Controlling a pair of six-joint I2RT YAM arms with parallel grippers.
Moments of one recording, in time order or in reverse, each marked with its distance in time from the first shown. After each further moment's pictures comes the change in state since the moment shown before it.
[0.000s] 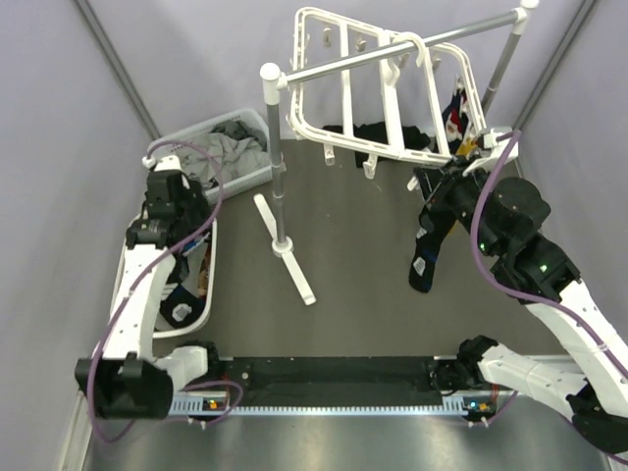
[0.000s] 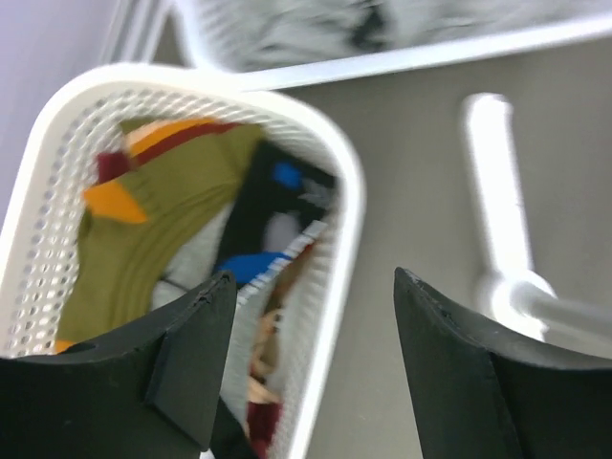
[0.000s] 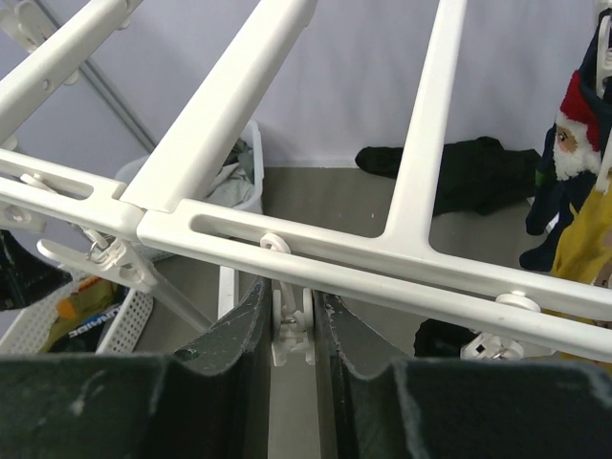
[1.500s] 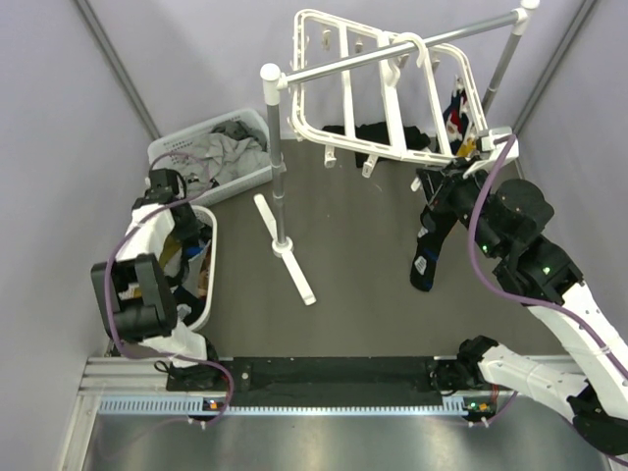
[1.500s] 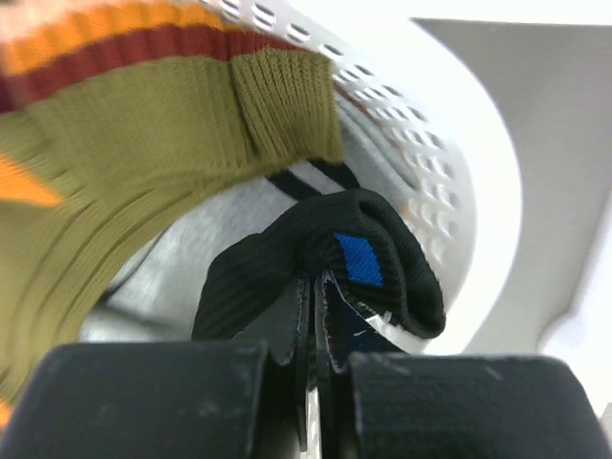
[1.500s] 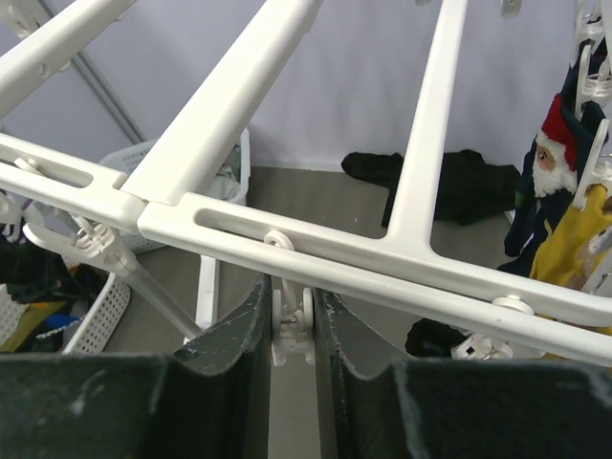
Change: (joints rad) left arm 0.288 0.531 0.040 0.016 0.203 -0.091; right arm 0.000 -0.011 0.000 -0.006 -0.005 -0.083
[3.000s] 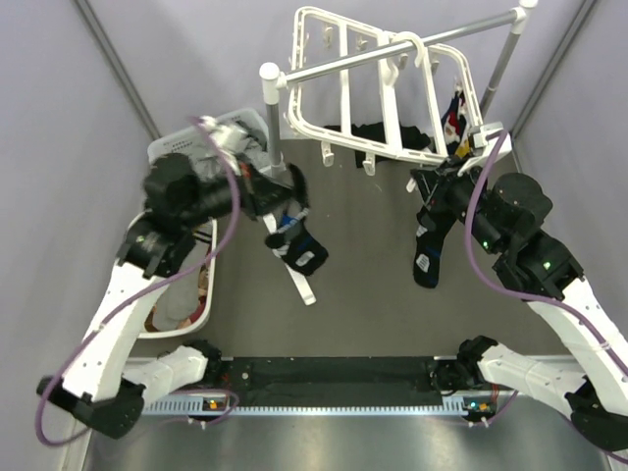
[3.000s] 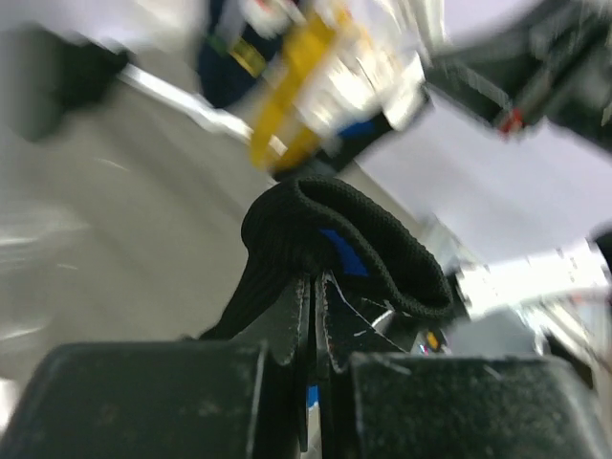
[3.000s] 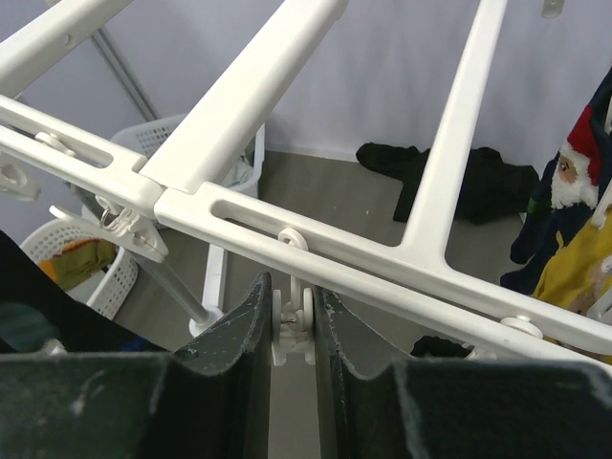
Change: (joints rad) left arm -0.542 -0.580 0.268 0.177 0.670 -0.129; right arm -0.002 0.027 0.041 -0.040 -0.066 -0.023
